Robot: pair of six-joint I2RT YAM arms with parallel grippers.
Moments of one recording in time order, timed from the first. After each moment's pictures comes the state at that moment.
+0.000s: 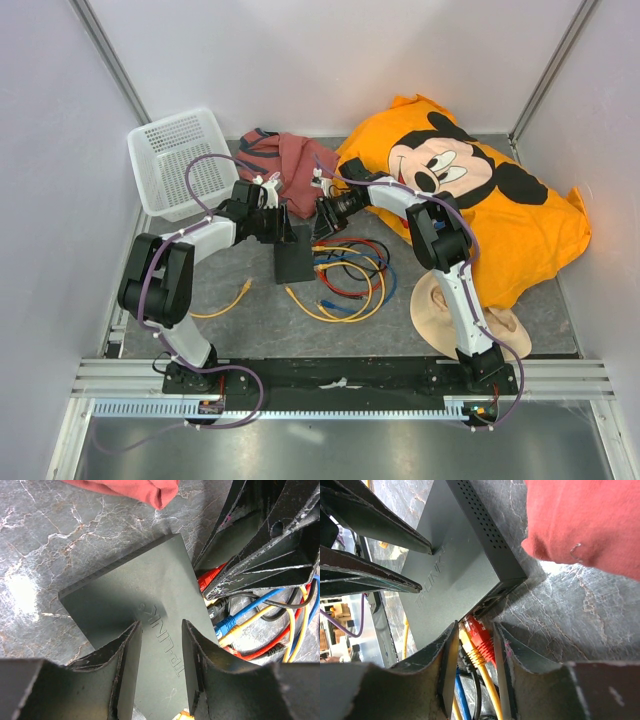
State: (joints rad) left arm -0.28 1.71 0.97 -0.15 0.40 -0.25; right arm 0.49 2.44 1.88 -0.58 -0.95 0.00
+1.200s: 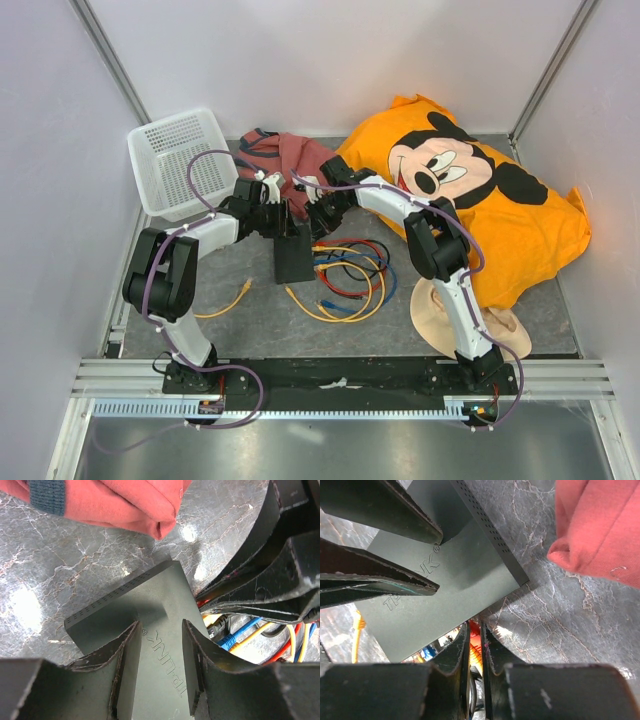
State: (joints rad) left arm -0.28 1.75 1.00 -0.08 0.39 -0.25; right arm 0.59 2.36 1.91 -0.70 -0.59 -0.18
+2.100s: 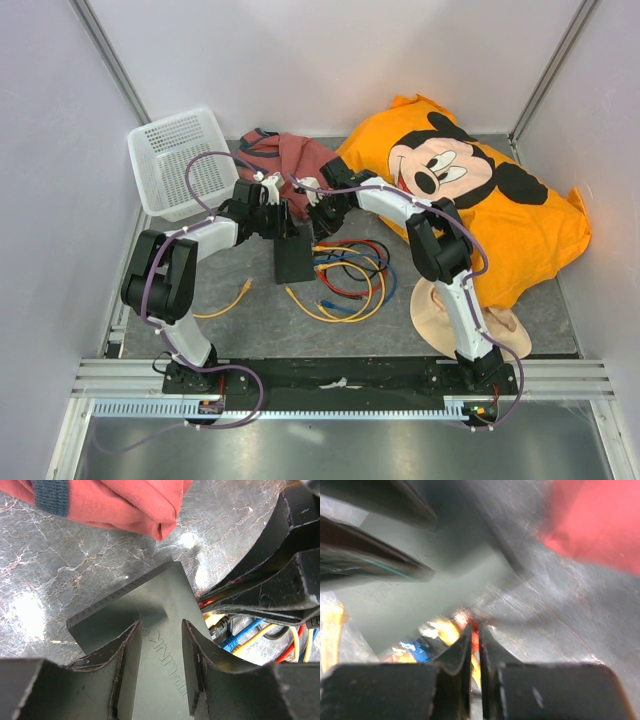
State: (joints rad) left arm -0.28 1.74 0.96 -0.03 0.38 -0.25; right arm 0.60 2.32 1.87 -0.68 -0.53 -0.24
